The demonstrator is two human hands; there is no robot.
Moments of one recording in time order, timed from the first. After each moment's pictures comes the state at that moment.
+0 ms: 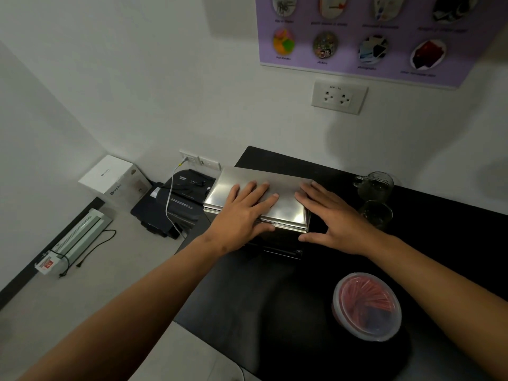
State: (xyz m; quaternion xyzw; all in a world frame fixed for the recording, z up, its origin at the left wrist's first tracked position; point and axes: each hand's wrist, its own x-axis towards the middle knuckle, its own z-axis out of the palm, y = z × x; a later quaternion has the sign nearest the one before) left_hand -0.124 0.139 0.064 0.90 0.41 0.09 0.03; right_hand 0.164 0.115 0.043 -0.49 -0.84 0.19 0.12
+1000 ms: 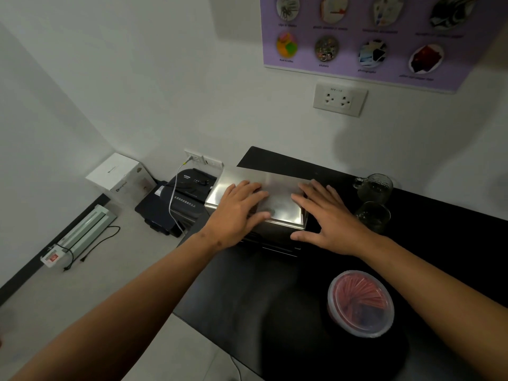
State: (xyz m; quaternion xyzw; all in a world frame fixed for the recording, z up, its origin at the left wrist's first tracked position) left_hand -0.129 0.133 0.067 0.87 0.46 0.18 0.09; right_hand 0.152 0.111 0.052 -0.50 -0.85 0.15 0.10
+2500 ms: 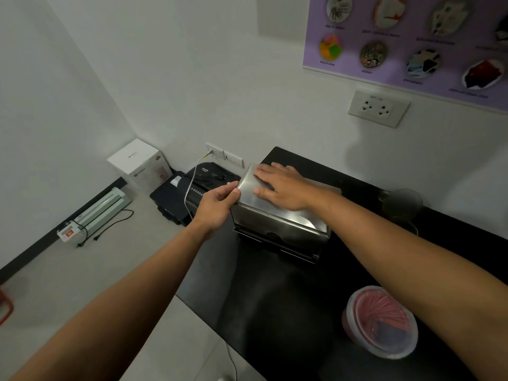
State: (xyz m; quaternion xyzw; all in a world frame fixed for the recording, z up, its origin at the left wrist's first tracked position) left_hand -0.204 0.149 0.045 0.46 0.61 0.41 0.50; right_hand 0.012 0.213 0.089 -0.44 -0.88 0.17 0.01
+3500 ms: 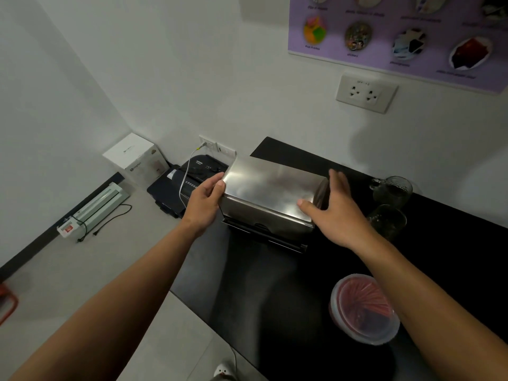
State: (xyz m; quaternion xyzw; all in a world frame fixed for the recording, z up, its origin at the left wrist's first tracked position) left_hand -0.190 0.139 0.036 0.47 0.63 0.42 0.45; right_hand 0.117 0.105 0.087 -0.66 -0.61 0.37 0.23
